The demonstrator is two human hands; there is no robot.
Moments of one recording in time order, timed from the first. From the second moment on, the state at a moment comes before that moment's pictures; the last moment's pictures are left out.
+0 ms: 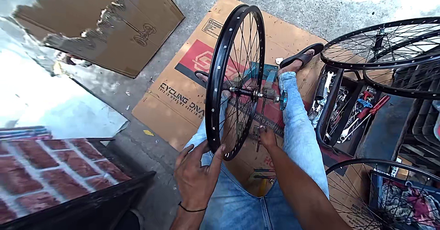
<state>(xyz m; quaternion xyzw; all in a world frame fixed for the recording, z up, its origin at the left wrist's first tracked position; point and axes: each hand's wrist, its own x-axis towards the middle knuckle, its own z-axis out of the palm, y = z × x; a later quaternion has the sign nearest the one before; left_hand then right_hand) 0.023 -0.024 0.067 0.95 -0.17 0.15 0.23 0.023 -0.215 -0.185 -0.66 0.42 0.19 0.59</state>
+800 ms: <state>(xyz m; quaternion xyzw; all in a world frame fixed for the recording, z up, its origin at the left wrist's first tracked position) 0.228 -0.170 0.197 0.97 -0.22 -0.03 0.11 0.025 -0.220 -0.184 -0.63 0.45 0.14 0.62</state>
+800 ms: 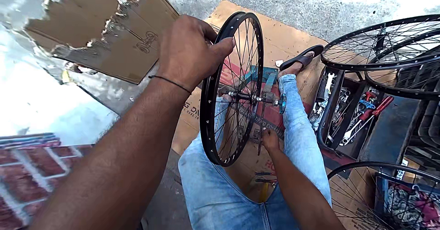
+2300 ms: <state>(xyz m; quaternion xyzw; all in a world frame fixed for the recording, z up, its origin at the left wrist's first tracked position) 0.073 -0.044 0.096 0.86 -0.15 -0.01 0.49 0.015 -0.210 -0.119 -0.66 0.38 0.00 0.65</state>
